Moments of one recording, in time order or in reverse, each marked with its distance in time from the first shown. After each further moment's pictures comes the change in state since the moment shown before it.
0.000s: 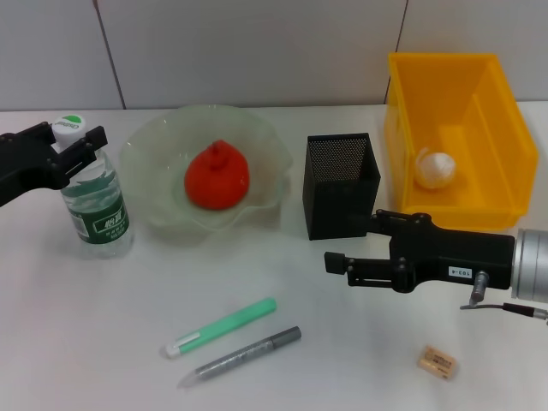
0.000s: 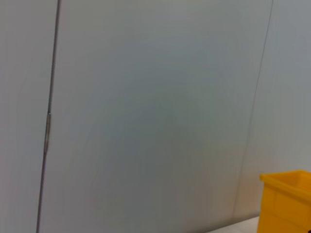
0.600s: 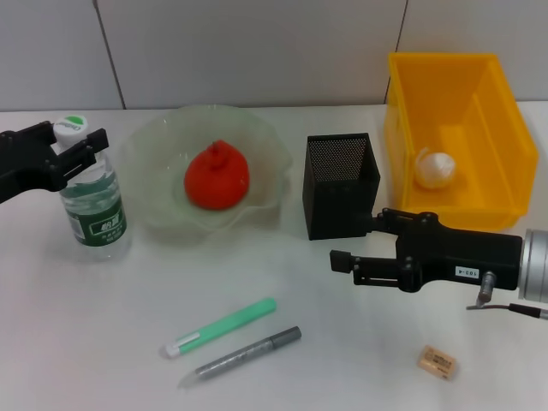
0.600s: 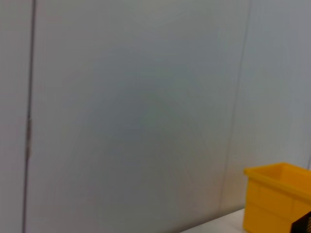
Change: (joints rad) left arm -0.004 0.027 0.024 0.009 0.020 0.035 -0.017; right arm -0.020 -0.003 0.002 -0.019 0.009 -0.007 0.001
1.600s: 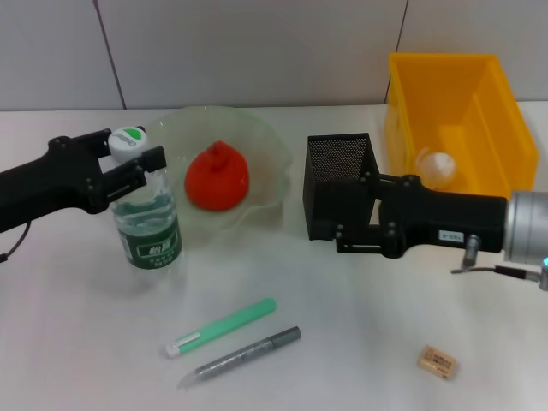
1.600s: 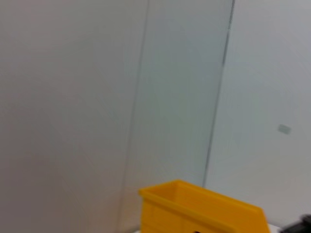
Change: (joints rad) left arm -0.019 0.000 0.052 0.000 0.001 0.241 -0.026; right arm 0.059 -0.004 -0.010 -0.053 0.007 0.014 0.023
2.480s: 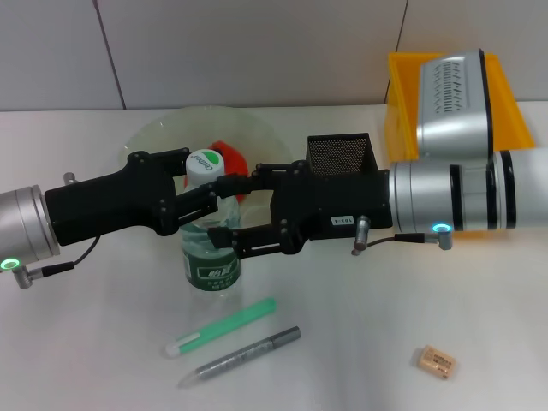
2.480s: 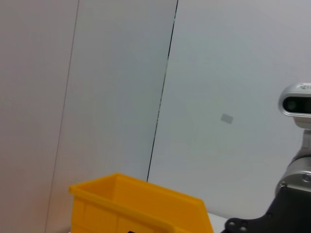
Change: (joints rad) left arm -0.073 -0.031 0.106 -0.079 0.000 0.004 0.043; right arm 0.230 0.013 -0.199 0.070 0.023 0.114 -0.012
